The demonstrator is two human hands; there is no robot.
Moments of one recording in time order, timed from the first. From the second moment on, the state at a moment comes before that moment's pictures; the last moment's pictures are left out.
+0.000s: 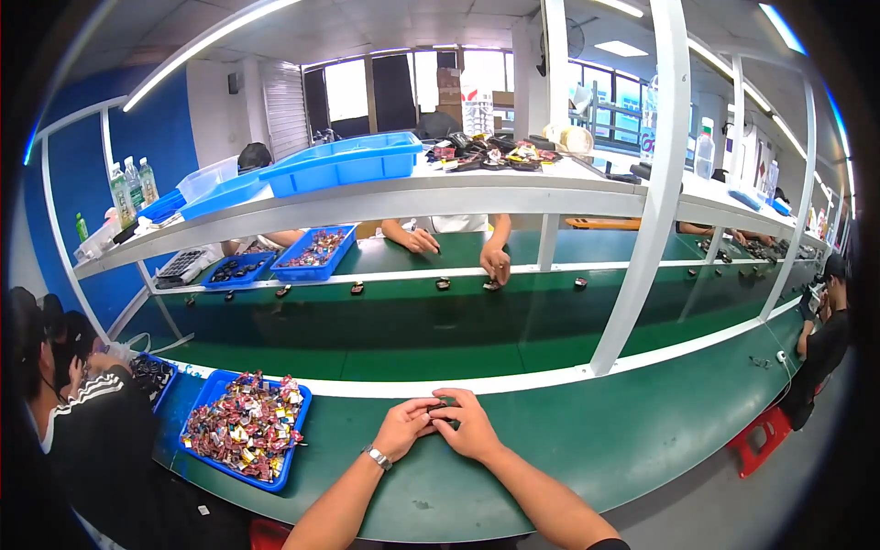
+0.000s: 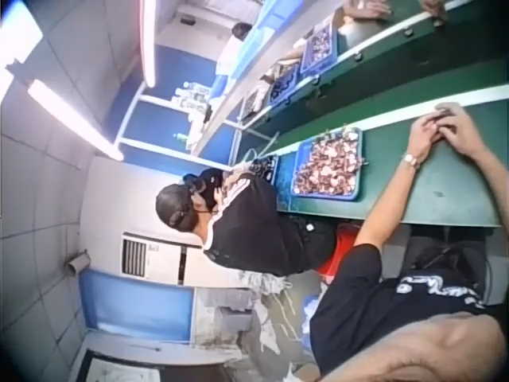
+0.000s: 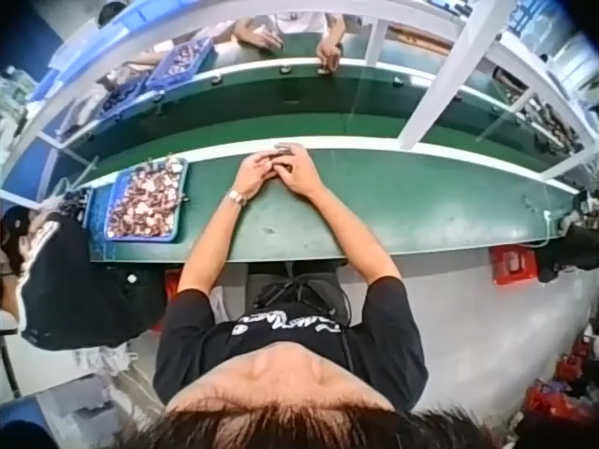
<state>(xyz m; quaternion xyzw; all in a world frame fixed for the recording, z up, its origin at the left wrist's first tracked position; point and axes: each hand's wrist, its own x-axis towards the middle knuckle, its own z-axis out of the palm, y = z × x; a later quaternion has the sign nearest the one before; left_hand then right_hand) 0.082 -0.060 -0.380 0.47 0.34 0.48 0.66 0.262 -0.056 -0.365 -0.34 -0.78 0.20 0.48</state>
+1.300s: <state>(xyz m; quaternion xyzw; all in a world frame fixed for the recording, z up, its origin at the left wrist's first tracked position) 0.088 -0.059 -0.383 0.43 0.30 0.52 0.68 0.258 -0.055 -0.363 -0.37 -0.76 0.09 0.53</state>
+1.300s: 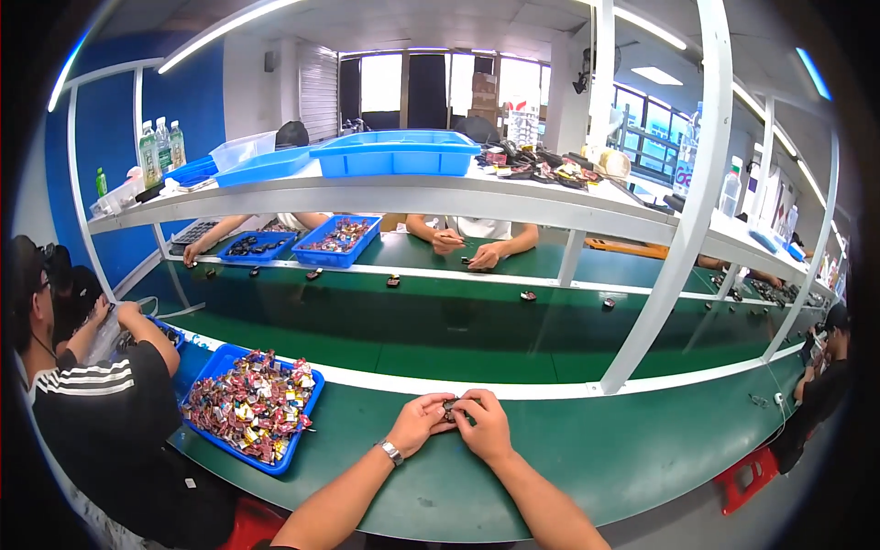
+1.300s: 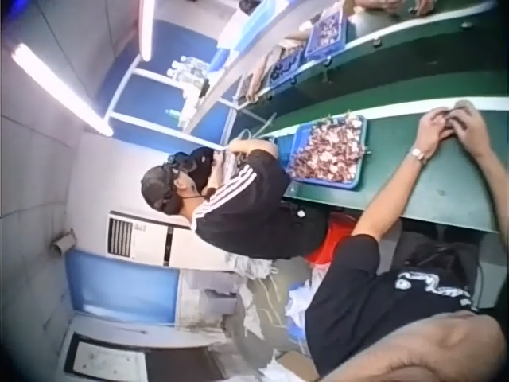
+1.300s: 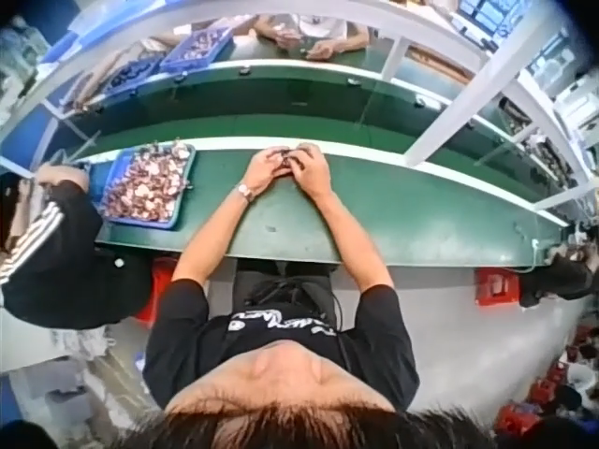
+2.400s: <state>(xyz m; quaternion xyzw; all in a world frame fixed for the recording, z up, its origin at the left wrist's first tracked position) 0.088 -0.058 -0.387 0.44 0.33 0.51 0.66 0.252 -0.059 -0.361 -0.38 -0.80 -0.06 0.45</state>
